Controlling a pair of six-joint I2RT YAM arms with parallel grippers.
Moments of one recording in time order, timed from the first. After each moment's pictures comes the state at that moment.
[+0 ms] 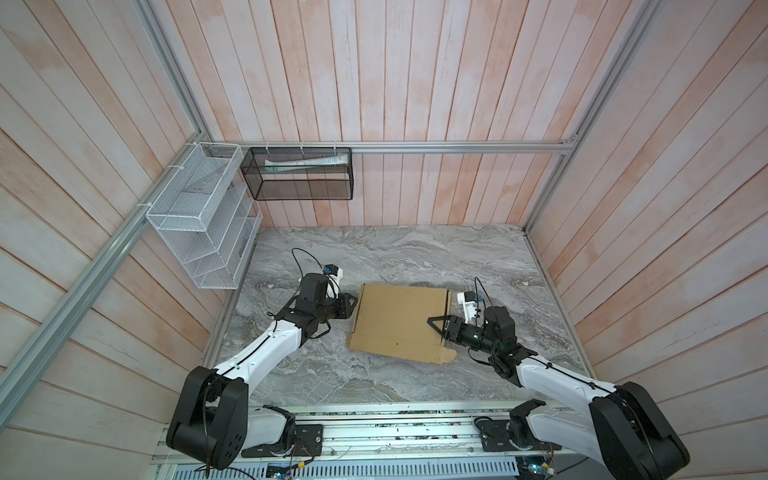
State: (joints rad) left arm -0.31 1.30 0.76 -0.13 0.30 -0.34; right arm 0.42 1.14 0.31 0.44 -0.54 0.87
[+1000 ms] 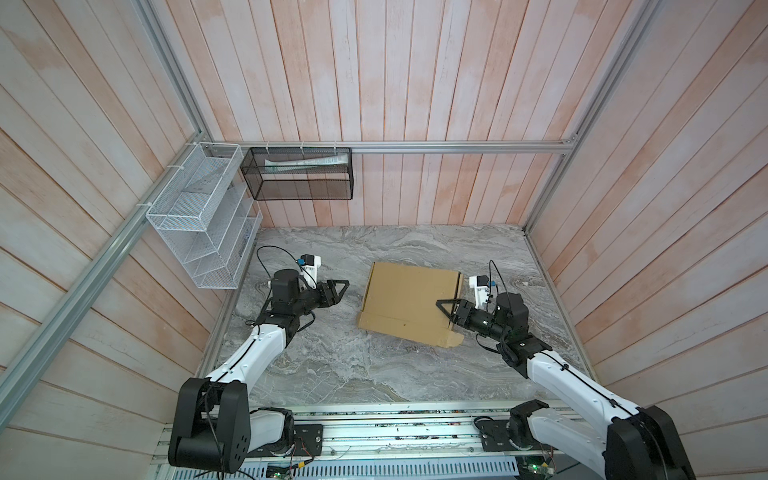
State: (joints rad) left arm -0.11 1.30 0.69 0.15 0.62 -0.44; right arm 0.33 1.06 0.48 0.25 -0.55 0.83
